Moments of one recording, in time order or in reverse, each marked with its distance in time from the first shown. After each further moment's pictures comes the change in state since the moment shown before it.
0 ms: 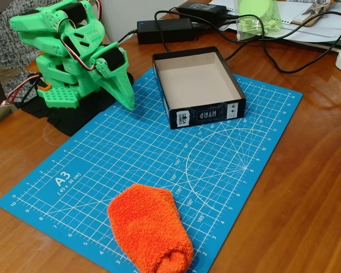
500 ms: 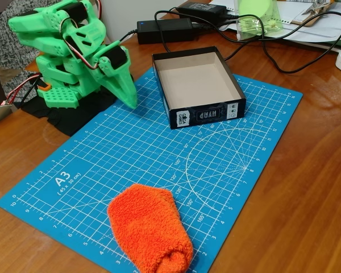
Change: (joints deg) arm -1.9 0.0 0.0 0.0 -1.7
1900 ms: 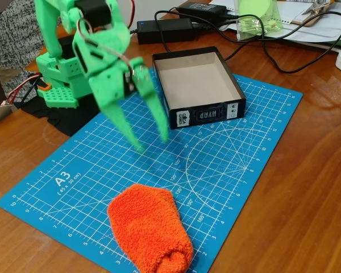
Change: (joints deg) arm 24.3 -101.2 -78.2 -13.6 -82.0
